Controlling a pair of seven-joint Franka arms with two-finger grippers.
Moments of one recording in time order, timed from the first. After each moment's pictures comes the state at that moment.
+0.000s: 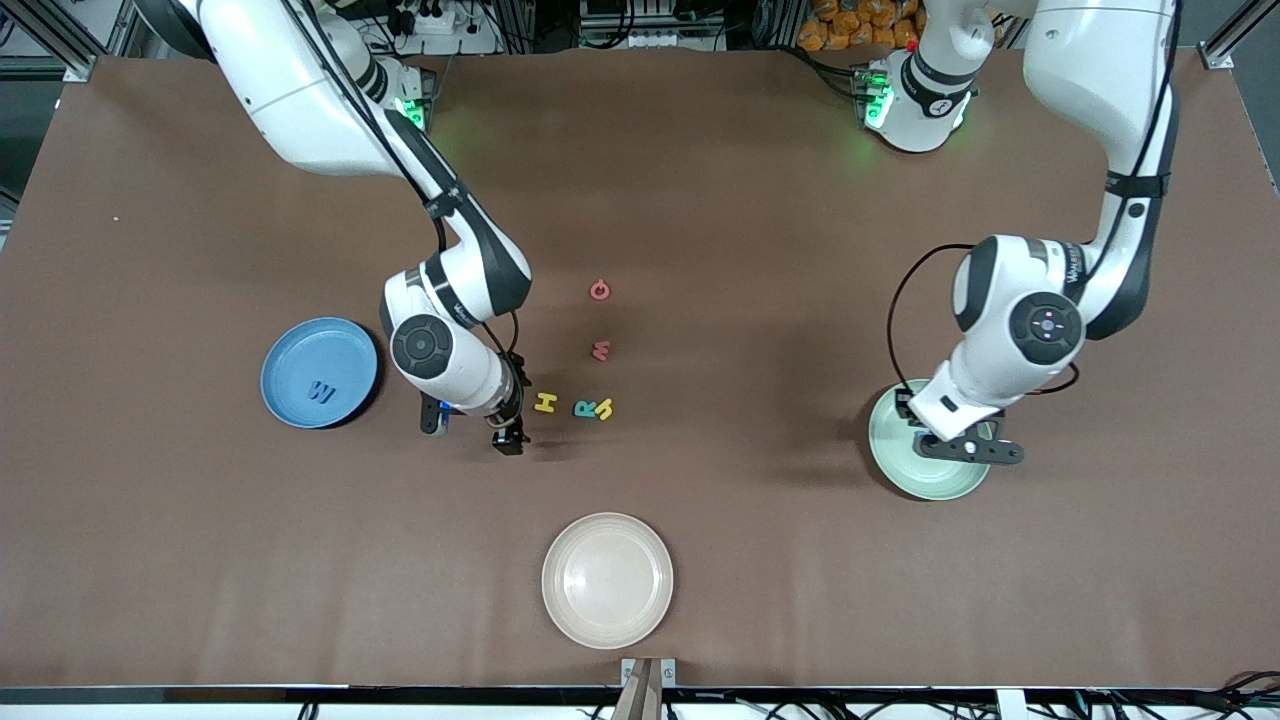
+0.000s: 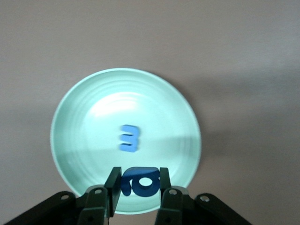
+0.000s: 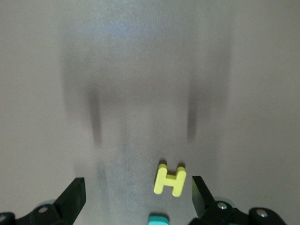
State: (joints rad) left arm -0.34 0.44 0.16 -1.87 0.00 2.32 -0.05; right arm 0.38 0.70 0.10 -1.68 0.09 2.40 1.99
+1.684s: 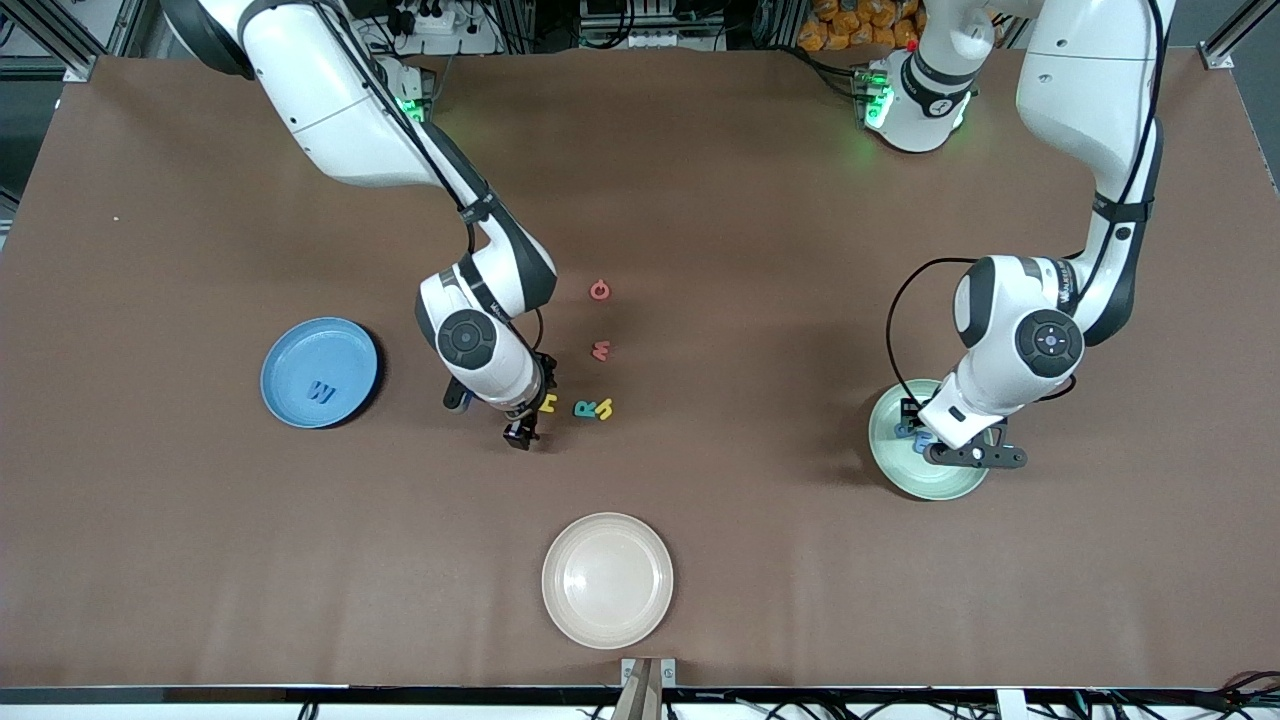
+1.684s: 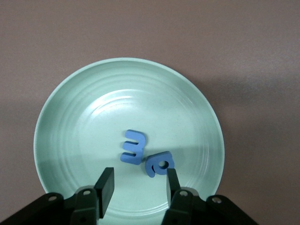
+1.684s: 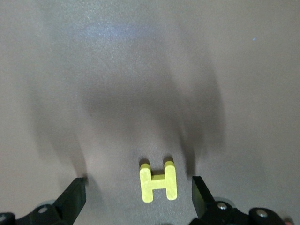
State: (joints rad) left arm -0.33 0.50 0.17 -1.91 -0.08 2.44 -0.03; right arm 0.46 0.73 0.07 -1.69 0.03 2.45 2.36
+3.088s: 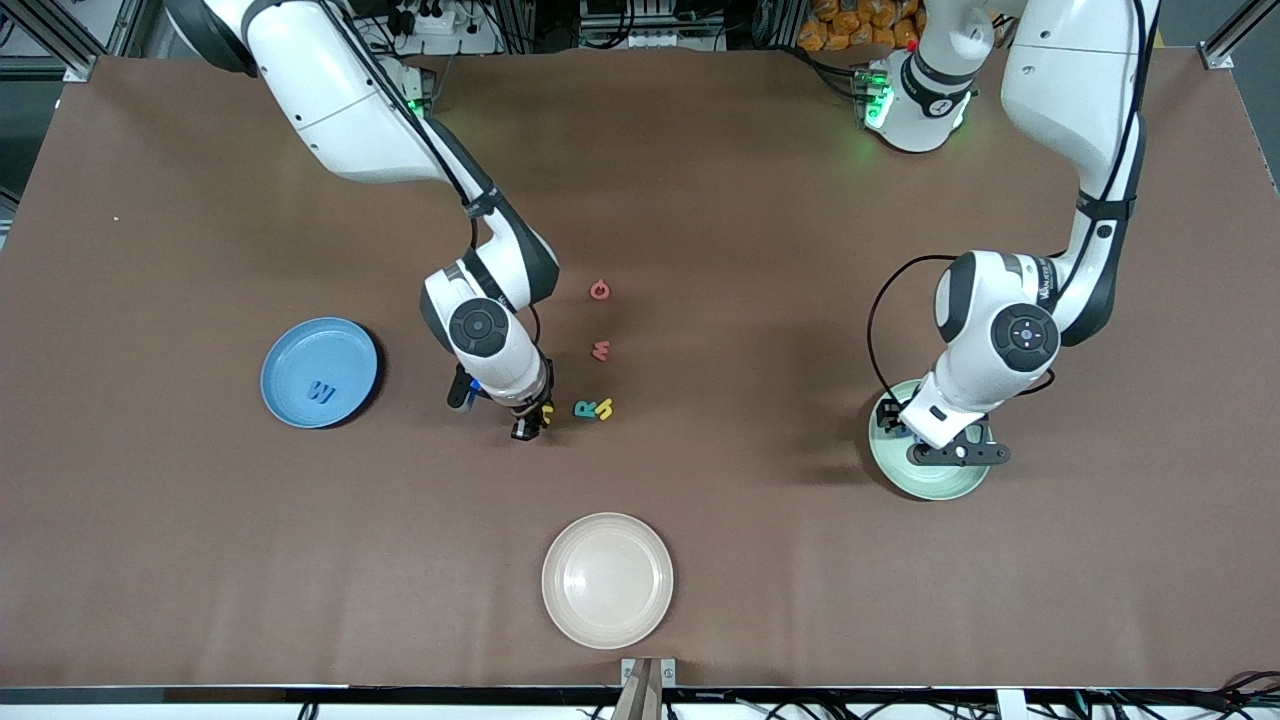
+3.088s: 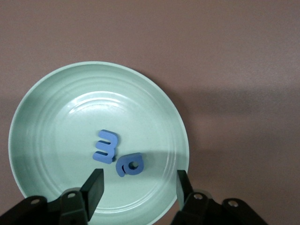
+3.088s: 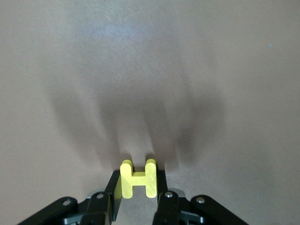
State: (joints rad) left arm -0.38 0.50 0.16 -1.90 -0.08 2.44 -0.16; right arm 0.47 0.73 0.06 -1.69 -0.06 2.48 2.37
